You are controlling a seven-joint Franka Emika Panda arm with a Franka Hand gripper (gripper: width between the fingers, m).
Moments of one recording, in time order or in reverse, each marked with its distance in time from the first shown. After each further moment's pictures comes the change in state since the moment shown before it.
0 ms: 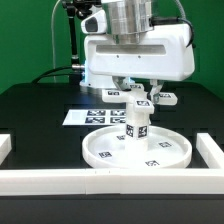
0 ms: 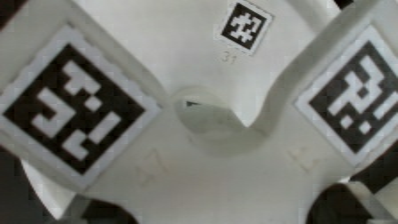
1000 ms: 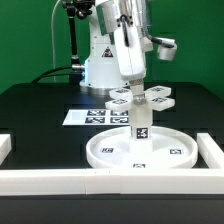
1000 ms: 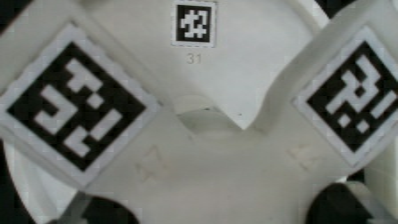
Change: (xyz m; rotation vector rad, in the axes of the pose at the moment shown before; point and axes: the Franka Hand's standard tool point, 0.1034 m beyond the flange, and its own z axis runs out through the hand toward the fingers) arm -0.004 -0.010 0.001 0.167 -0.013 0.835
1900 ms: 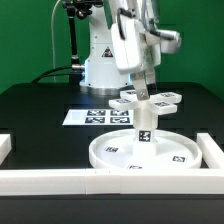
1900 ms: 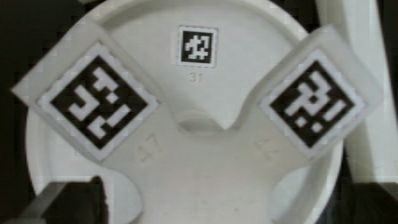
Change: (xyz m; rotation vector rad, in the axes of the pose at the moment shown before) arm -0.016 -0.014 -0.024 0.039 -0.032 0.105
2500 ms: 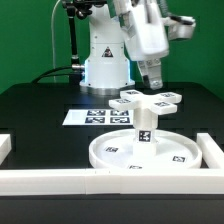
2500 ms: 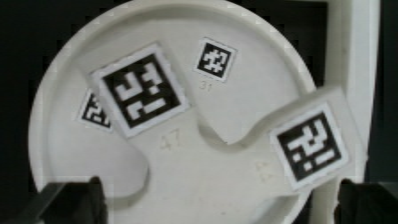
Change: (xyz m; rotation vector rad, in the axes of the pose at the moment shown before) arm -0.006 0.003 -0.003 -0.073 -0.005 -0.457
